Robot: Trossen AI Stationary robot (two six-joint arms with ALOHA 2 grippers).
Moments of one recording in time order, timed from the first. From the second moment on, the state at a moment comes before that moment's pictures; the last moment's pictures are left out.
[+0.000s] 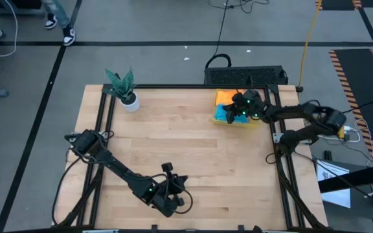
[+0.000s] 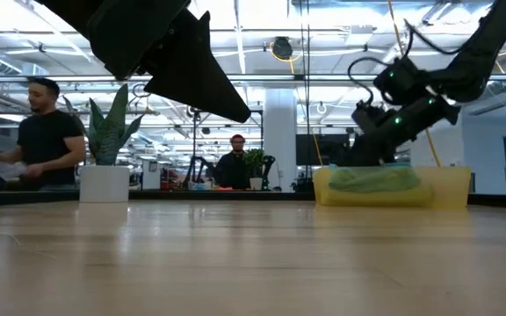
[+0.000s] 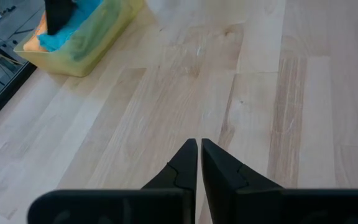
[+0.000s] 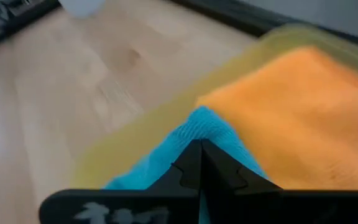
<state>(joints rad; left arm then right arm) -0.62 1.99 1.27 -0.26 -0.89 -0.47 -0.72 1.36 0.37 0.45 -0.24 0.19</state>
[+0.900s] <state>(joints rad) -0.62 1.99 1.27 -0.22 -0.89 -0.44 -0.64 1.32 0.37 0.31 -0.19 0.15</state>
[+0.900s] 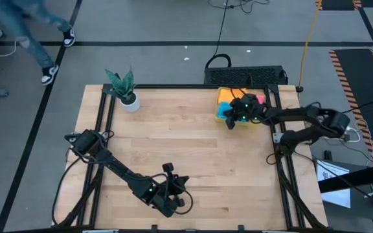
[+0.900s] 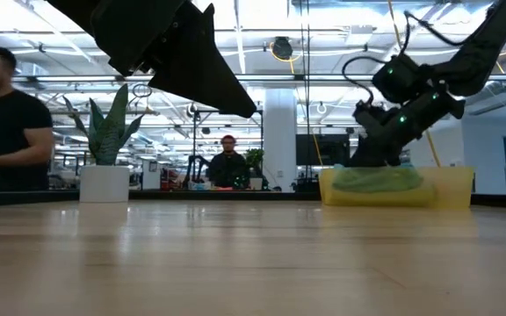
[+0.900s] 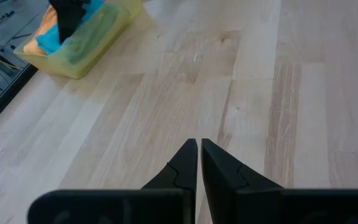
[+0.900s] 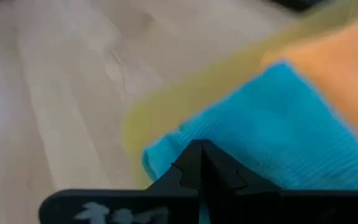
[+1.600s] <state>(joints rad) -0.64 1.97 1.28 -0.23 -0.83 -0.47 -0.41 0.83 0.31 -0.02 -0.18 0.16</state>
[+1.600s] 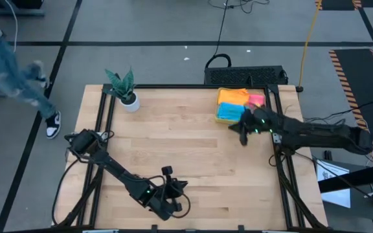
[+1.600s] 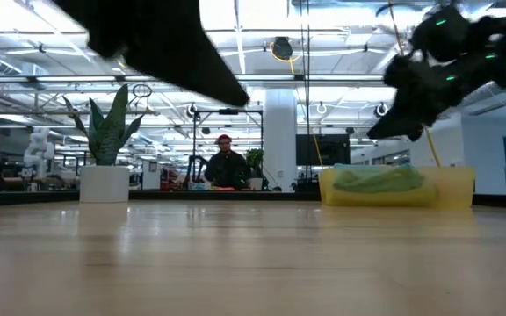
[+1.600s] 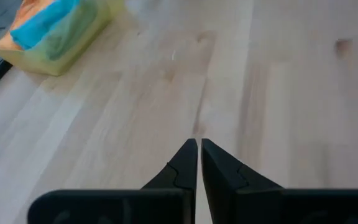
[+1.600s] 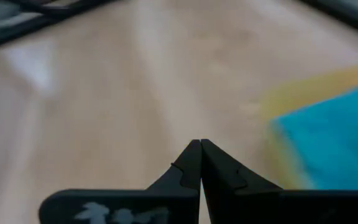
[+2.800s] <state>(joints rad) -0.30 1.29 0.87 -0.22 -0.62 -0.29 0.18 0.30 0.02 0.23 -0.18 0.02</state>
